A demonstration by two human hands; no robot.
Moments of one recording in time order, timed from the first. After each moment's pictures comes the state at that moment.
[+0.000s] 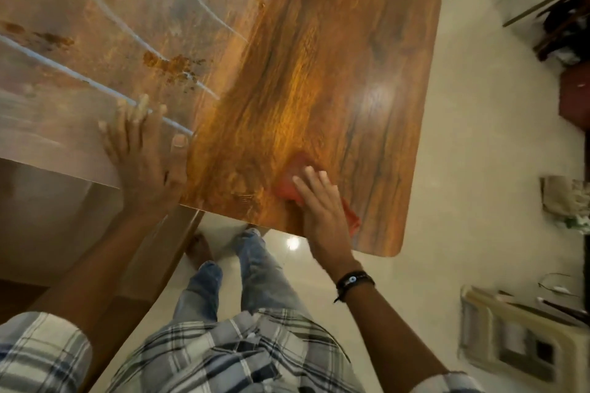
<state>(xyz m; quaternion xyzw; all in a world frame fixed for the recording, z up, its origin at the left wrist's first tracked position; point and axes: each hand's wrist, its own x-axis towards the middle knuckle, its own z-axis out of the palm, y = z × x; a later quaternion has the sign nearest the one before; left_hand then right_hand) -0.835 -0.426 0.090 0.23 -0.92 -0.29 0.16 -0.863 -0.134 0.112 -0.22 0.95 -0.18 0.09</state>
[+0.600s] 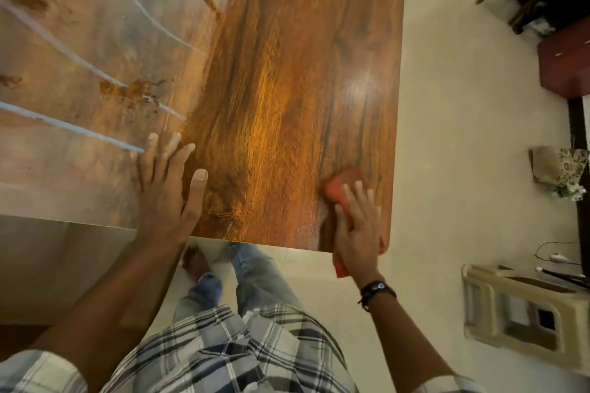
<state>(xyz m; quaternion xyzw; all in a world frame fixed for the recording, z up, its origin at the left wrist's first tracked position) -0.851 -0.378 0.101 0.14 -0.92 -0.35 0.08 -0.876 -0.058 0.112 0.02 0.97 -0.23 0.05</state>
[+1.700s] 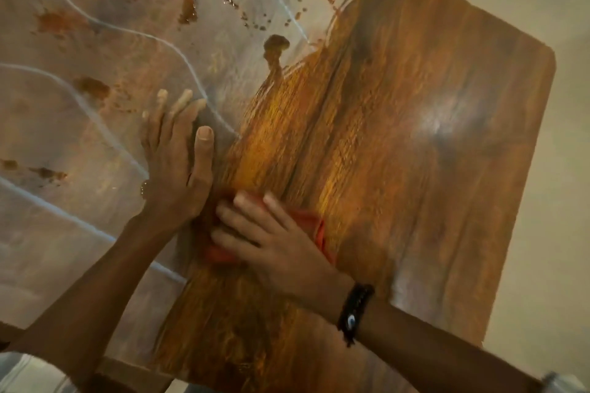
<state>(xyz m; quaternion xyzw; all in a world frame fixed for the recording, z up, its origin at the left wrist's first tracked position) -1.044 -0.476 0.101 0.23 -0.91 -0.32 0.15 -1.057 -0.271 0.101 -0.59 0.78 -0.14 0.16</state>
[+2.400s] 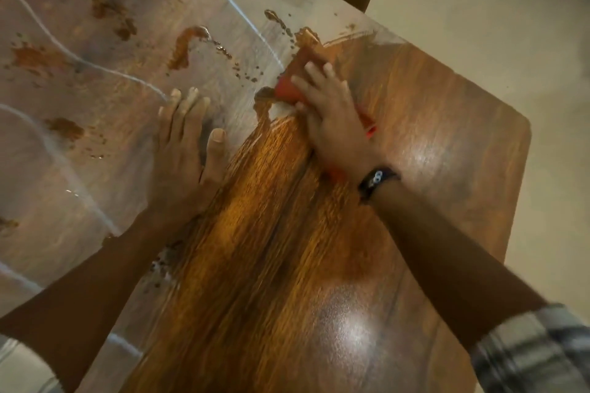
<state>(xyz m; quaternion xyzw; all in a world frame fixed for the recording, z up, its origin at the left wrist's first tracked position) -1.122 -0.489 0.075 0.22 -0.91 -0.28 0.18 -1.305 -0.325 0.102 -0.38 0.89 -0.21 0.12</state>
